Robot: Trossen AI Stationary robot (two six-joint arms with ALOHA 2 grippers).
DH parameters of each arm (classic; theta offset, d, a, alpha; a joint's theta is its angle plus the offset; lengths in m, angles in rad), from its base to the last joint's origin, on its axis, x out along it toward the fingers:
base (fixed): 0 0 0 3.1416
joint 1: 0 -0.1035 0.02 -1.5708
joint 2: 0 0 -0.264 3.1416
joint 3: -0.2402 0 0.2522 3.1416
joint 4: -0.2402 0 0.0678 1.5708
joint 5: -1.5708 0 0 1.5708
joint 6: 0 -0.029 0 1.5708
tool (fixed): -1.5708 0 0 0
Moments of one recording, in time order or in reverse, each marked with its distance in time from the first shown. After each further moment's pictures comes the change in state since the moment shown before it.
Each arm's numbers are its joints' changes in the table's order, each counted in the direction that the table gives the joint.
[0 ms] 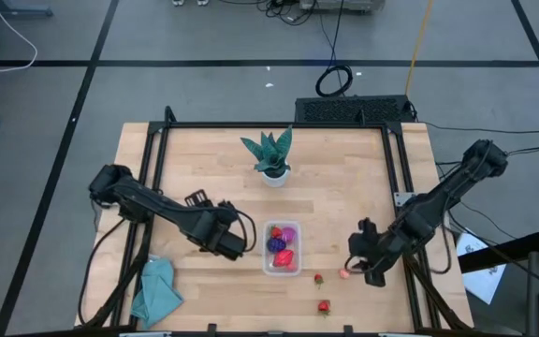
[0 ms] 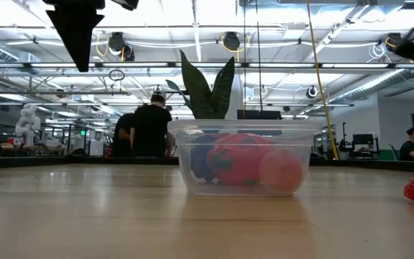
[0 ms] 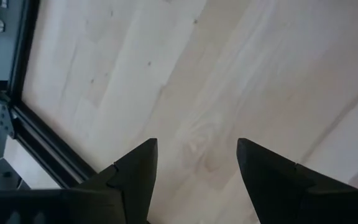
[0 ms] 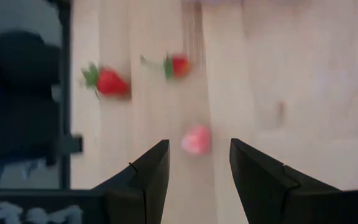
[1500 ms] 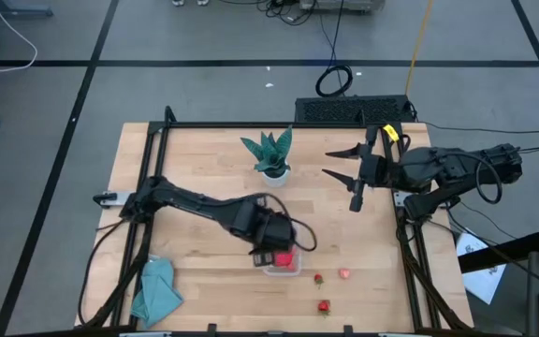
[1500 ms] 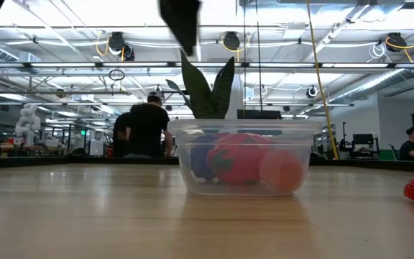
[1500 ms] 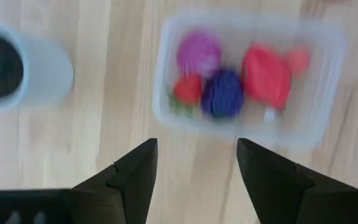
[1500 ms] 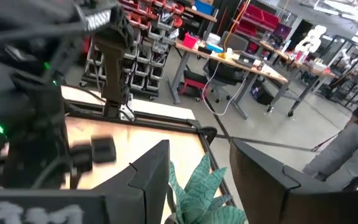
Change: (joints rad) left arm -0.110 -0.346 -0.573 0.176 0.154 -0.543; right arm 0.422 0.077 -0.554 0.199 0.472 1.023
